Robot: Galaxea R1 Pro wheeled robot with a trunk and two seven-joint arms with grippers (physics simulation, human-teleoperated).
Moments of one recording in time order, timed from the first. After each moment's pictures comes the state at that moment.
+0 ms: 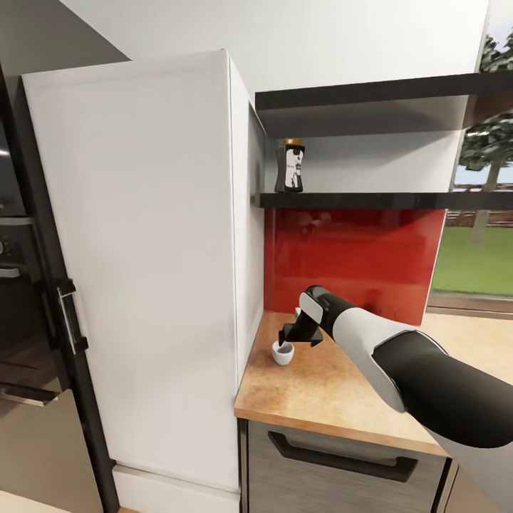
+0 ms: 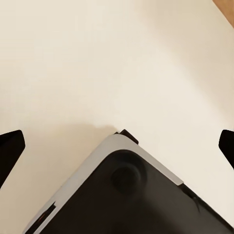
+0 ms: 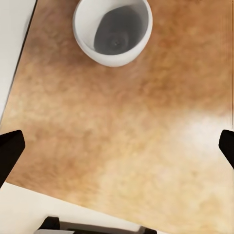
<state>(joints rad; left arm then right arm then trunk) 0.06 0.04 0.10 -0.01 0.66 -0.42 -0.05 -1.34 0.17 0.43 -0.01 -0.62 0.93 -0.15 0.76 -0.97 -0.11</state>
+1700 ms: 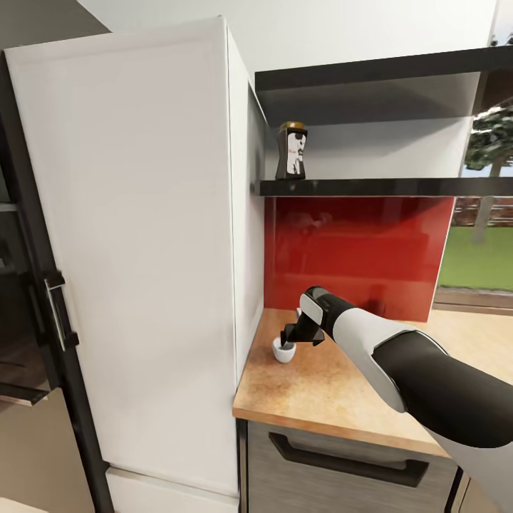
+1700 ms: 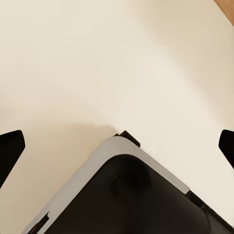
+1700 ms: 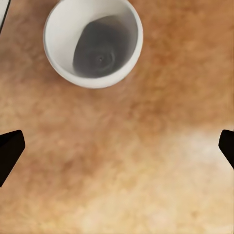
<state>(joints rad) 0.06 0.04 0.10 -0.01 0.66 -0.42 -0.05 -1.34 0.17 0.43 0.00 -0.58 0.91 -0.15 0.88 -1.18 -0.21</state>
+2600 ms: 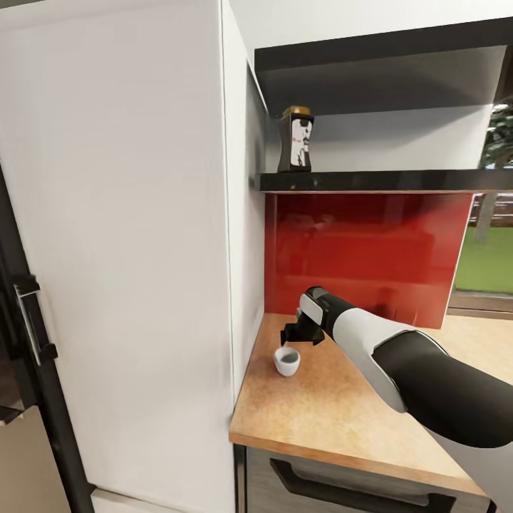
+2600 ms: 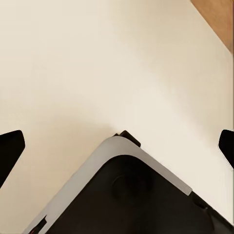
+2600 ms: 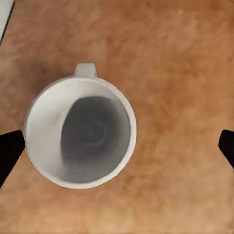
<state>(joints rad) 0.06 0.04 0.09 -0.01 0.65 -0.42 -0.05 -1.34 0.17 0.43 0.00 -0.58 0.90 -0.15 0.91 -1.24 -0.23</state>
